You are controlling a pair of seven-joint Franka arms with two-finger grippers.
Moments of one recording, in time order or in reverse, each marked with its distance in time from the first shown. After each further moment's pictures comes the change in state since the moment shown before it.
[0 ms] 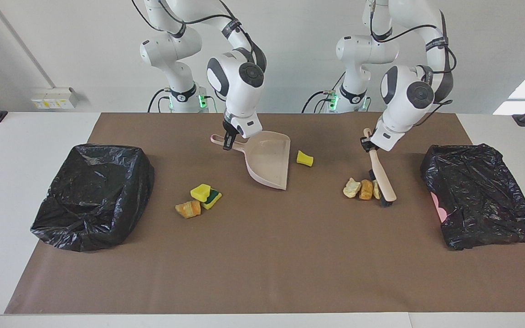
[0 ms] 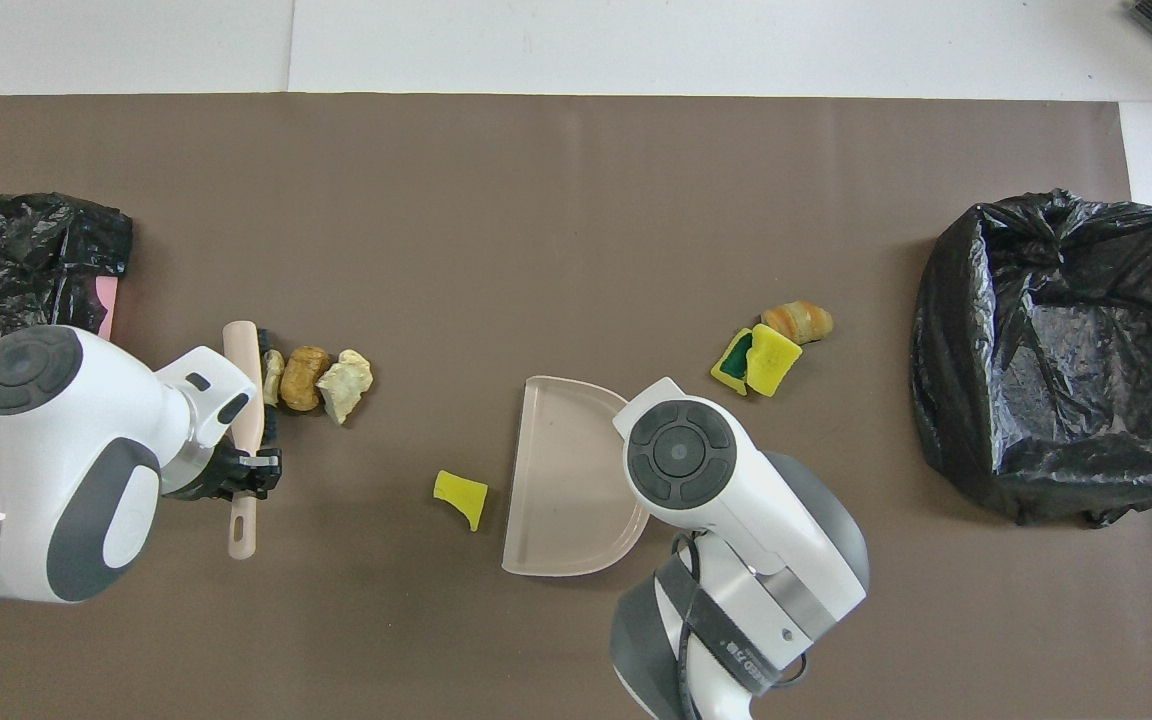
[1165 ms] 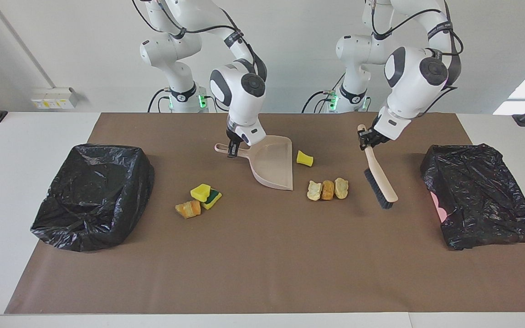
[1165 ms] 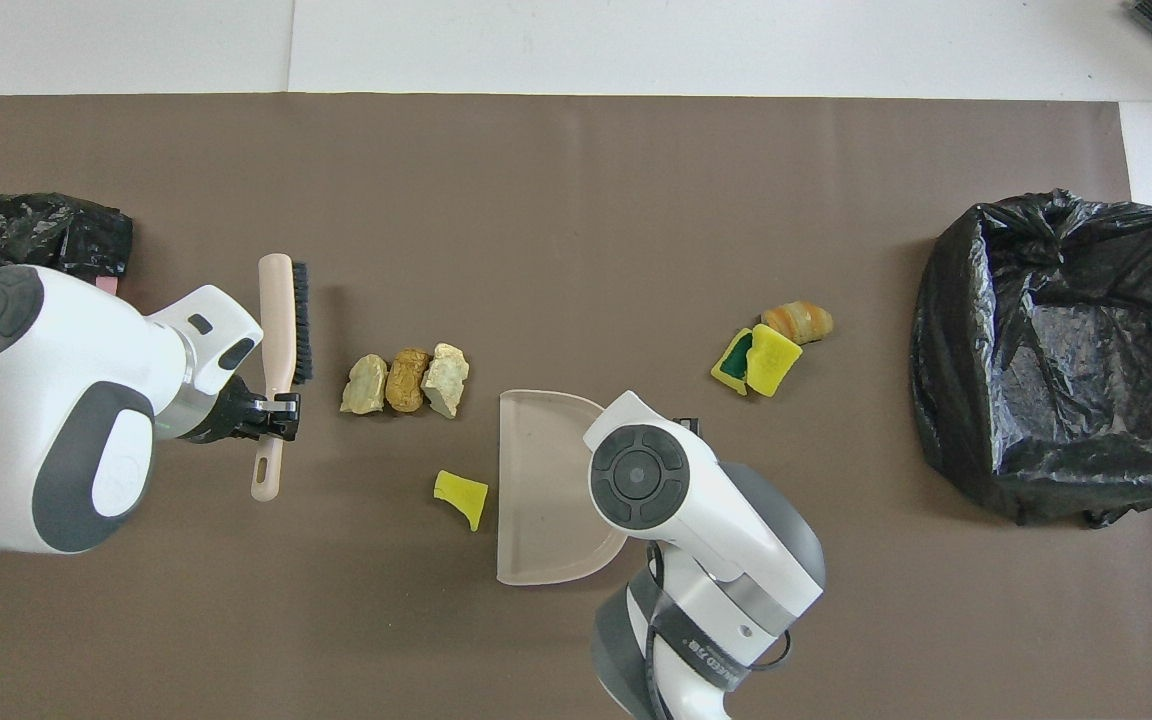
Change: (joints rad) left arm 0.005 0.091 0.005 0.155 -0.087 0.022 0.175; right arm 0.038 0.053 0.002 -0.019 -0.061 0.087 -0.022
